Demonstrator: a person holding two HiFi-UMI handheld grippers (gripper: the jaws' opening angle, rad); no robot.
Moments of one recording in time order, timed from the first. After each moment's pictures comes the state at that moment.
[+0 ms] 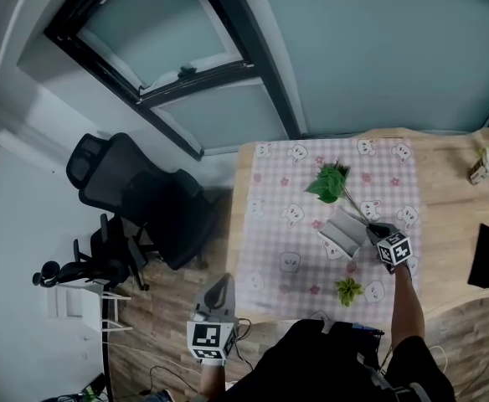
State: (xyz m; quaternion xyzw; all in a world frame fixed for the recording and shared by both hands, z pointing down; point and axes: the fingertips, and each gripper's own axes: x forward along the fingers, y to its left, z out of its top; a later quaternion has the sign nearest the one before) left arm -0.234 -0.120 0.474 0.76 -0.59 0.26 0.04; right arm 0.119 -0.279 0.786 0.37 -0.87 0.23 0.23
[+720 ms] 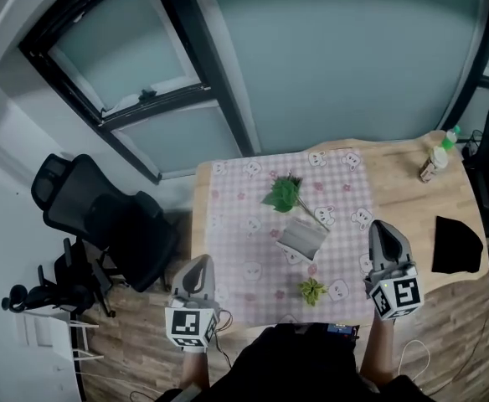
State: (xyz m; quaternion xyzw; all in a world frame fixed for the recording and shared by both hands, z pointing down) left arm -0.182 -0.163 0.427 0.82 -0.55 0.17 -0.02; right arm 0.185 -0.172 0.410 0.61 -0.79 0.01 -0.02
